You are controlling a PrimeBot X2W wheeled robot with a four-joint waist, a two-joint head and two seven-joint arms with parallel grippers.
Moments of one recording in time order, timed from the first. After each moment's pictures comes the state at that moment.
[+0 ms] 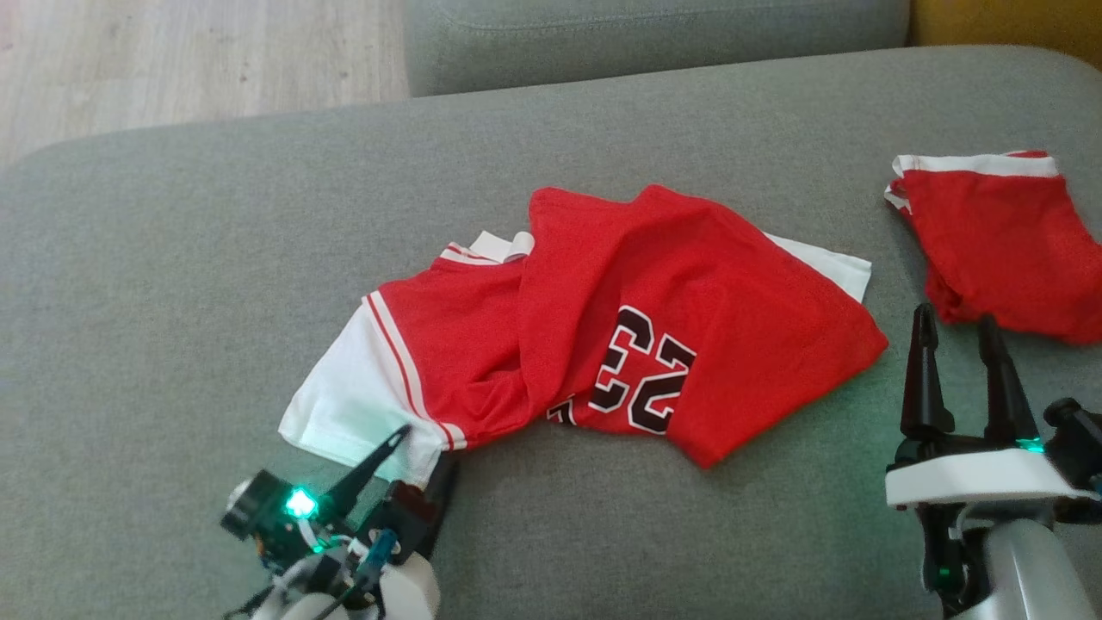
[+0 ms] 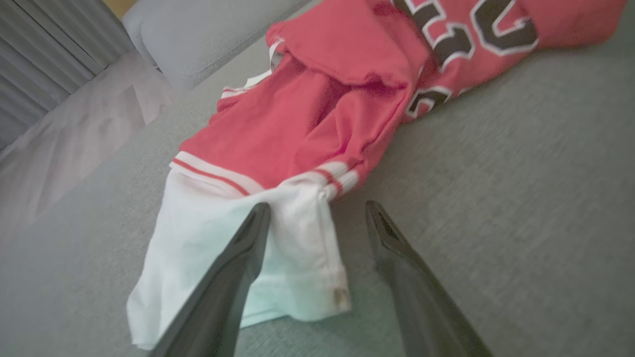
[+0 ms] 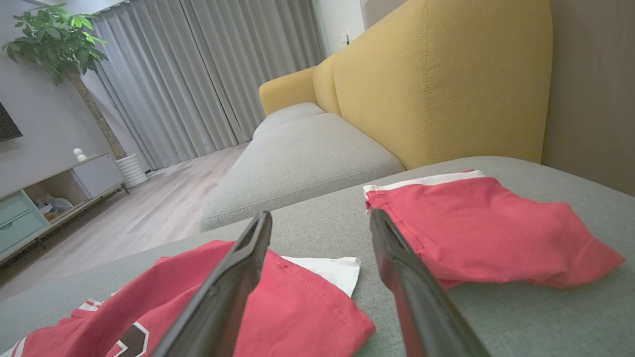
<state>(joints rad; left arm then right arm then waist) -0.19 0.31 -0.64 0.35 0.01 0.07 0.05 -0.08 -0.05 -0.08 0.26 0.30 0.13 -0.26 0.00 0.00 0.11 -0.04</state>
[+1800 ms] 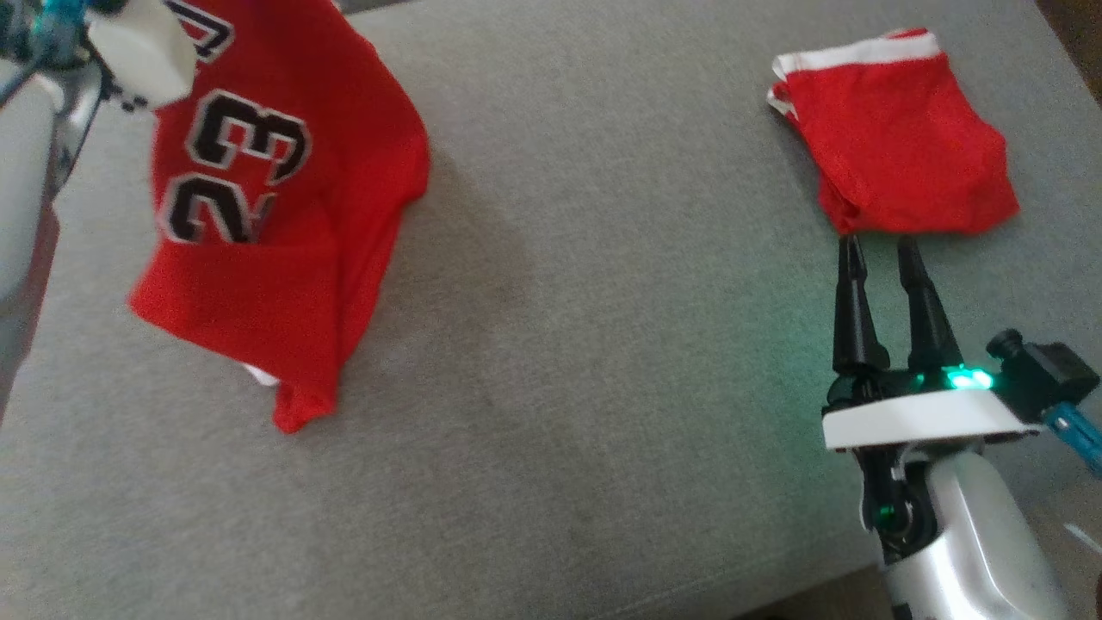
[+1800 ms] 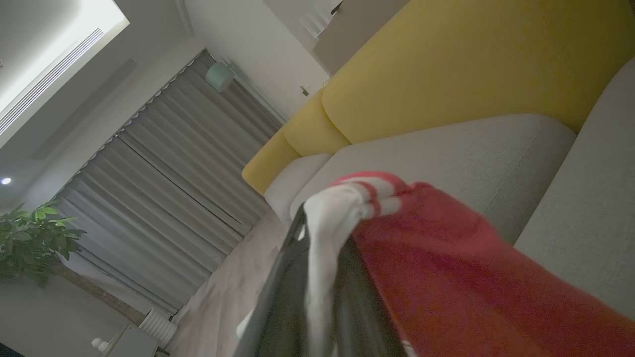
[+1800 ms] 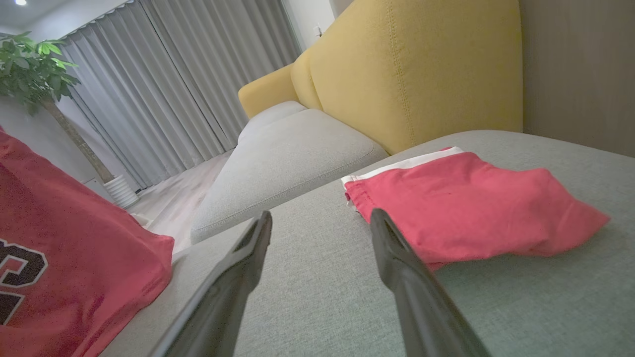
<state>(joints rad) -1.04 0.52 -0.50 0.39 0.06 -0.06 0.15 -0.19 -0.05 0.10 0.24 0.45 0.13 -0.26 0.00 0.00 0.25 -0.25</state>
